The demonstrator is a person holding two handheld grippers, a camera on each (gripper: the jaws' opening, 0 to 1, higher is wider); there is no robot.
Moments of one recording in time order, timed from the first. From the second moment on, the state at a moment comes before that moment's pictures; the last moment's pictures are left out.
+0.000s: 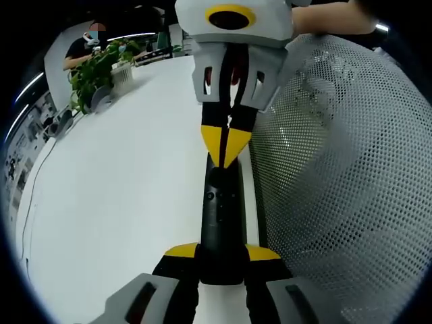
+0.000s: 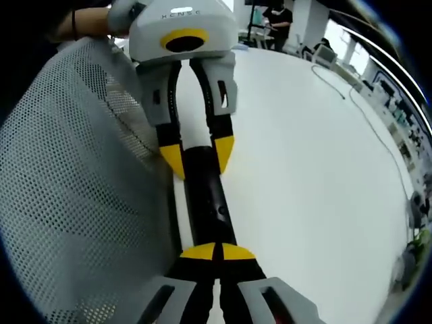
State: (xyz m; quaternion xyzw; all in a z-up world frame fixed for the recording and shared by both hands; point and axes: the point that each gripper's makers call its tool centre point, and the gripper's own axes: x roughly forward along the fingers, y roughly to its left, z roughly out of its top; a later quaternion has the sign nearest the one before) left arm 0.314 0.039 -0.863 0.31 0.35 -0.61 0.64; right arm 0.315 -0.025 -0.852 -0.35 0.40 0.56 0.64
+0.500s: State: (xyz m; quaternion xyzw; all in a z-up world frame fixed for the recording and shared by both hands) left arm 0.314 0.039 -0.863 0.31 0.34 -0.61 0.64; right arm 0.315 -0.021 -0.855 -0.37 0.39 0.57 0.62
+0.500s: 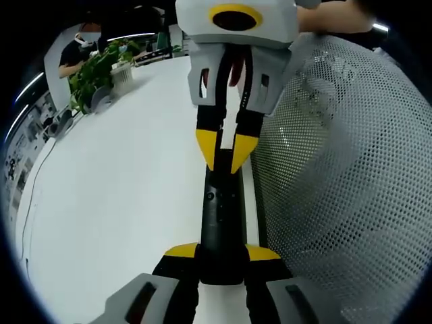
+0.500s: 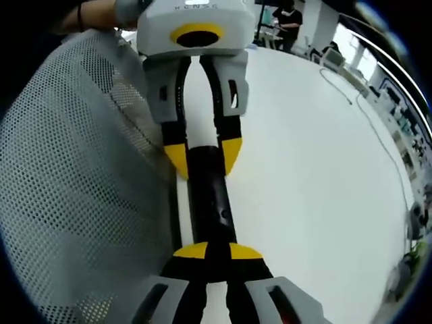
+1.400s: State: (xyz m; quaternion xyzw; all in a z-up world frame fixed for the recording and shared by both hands) left arm 0.314 0.039 -0.863 0.31 0.34 -0.61 0.64; right arm 0.317 -0.012 -0.855 -0.38 0.37 0.58 0.61
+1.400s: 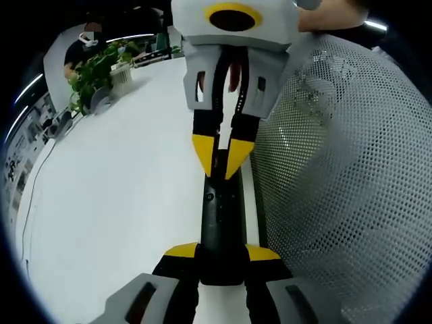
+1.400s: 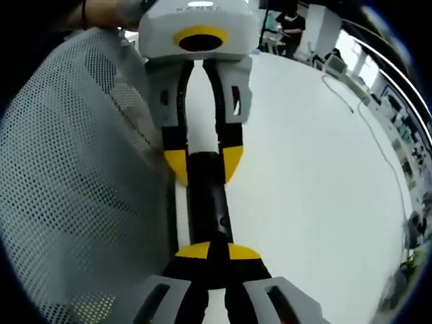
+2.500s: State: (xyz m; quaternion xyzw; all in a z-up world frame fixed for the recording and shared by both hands) left arm 0.315 0.039 -0.863 0.31 0.34 -0.61 0.64; right arm 0.317 -0.006 -0.856 -0.36 0.39 0.59 0.60
